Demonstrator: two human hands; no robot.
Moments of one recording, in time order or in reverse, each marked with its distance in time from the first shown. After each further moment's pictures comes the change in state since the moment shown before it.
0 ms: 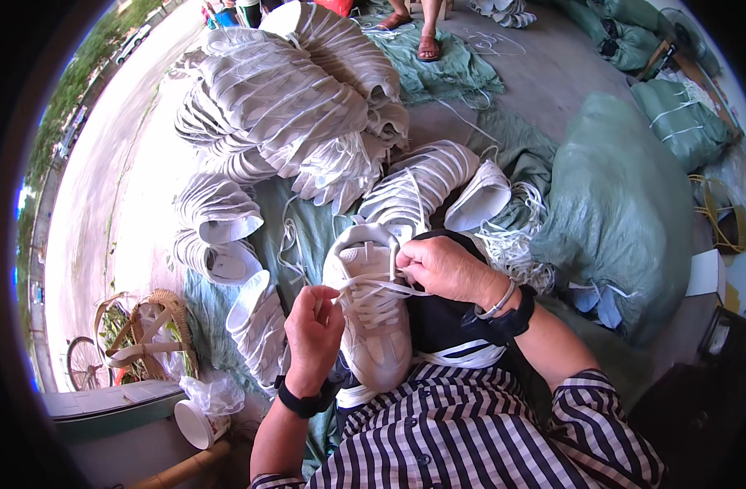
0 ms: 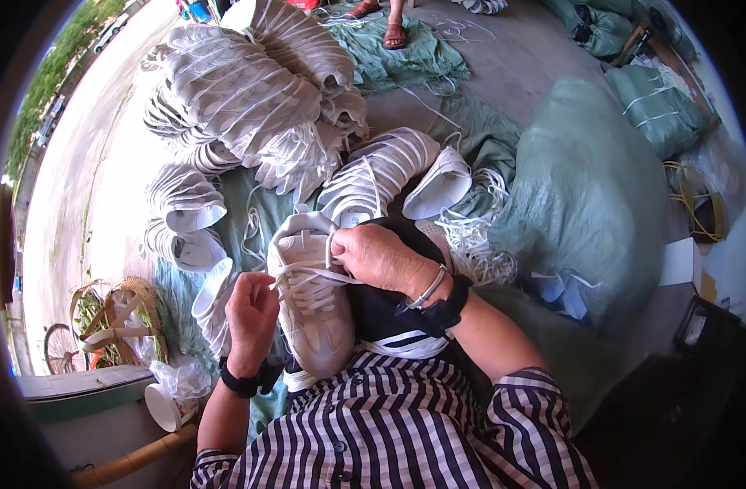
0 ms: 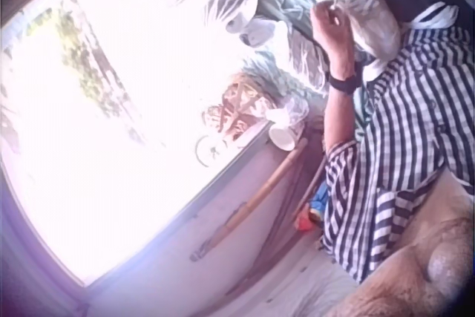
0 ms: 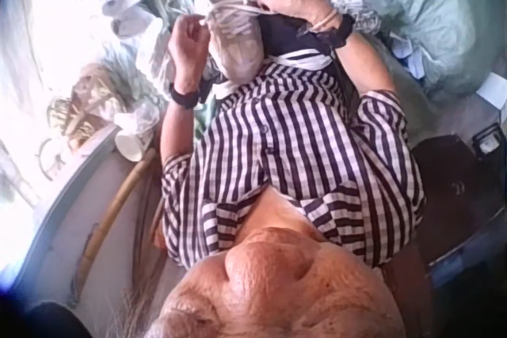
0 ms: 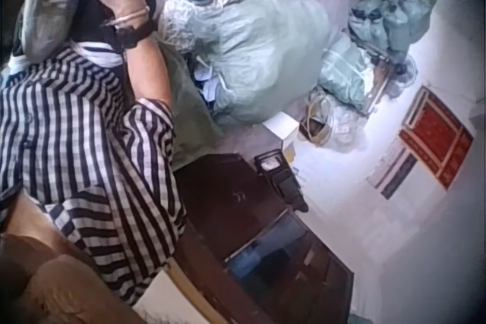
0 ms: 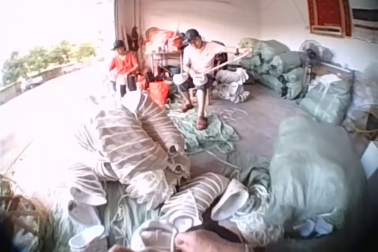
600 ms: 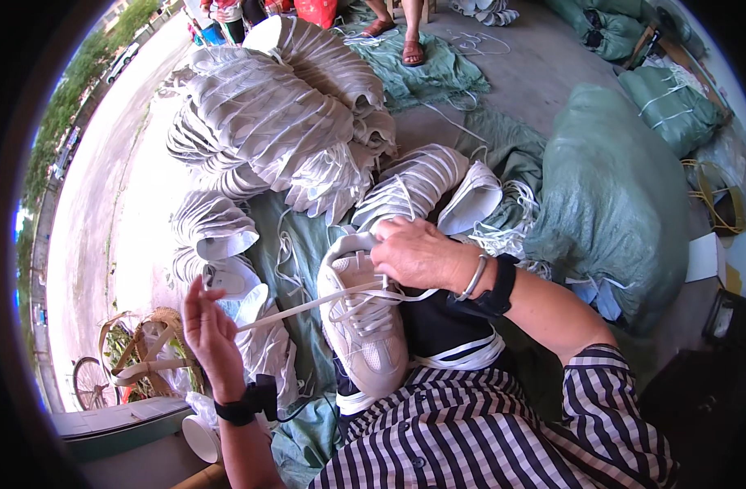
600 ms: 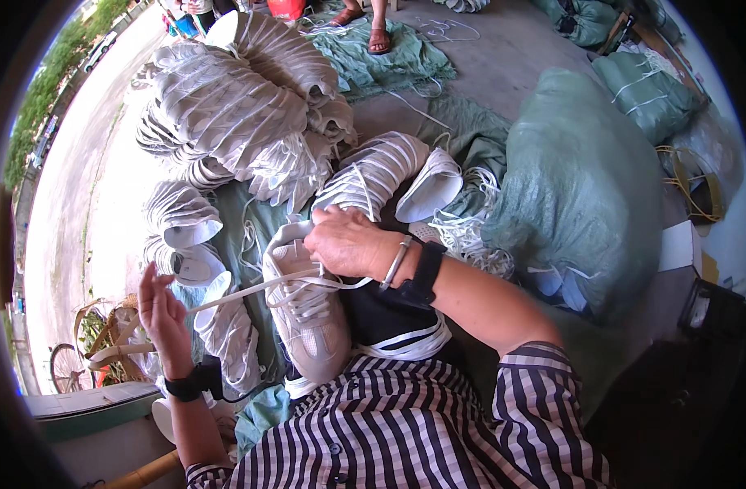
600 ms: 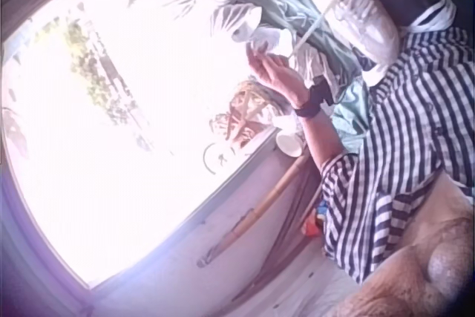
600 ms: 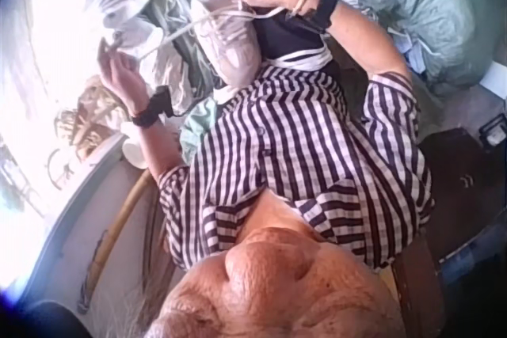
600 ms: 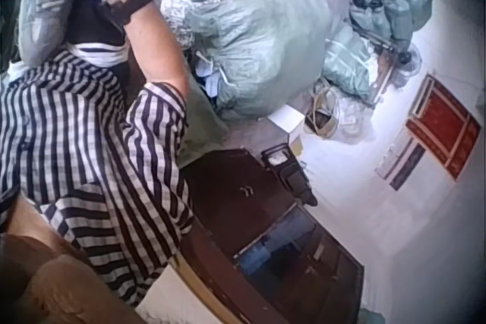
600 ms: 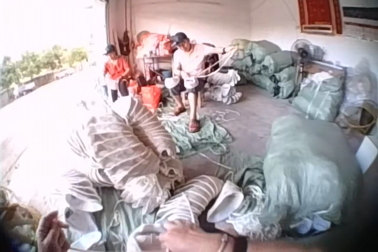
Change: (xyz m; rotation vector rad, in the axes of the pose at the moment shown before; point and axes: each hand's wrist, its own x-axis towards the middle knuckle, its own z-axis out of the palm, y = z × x) left_hand 0.034 -0.021 -0.102 -0.619 0.308 0.035; right_hand 0.029 -0.013 -0.013 -0.515 -0.126 -0.231
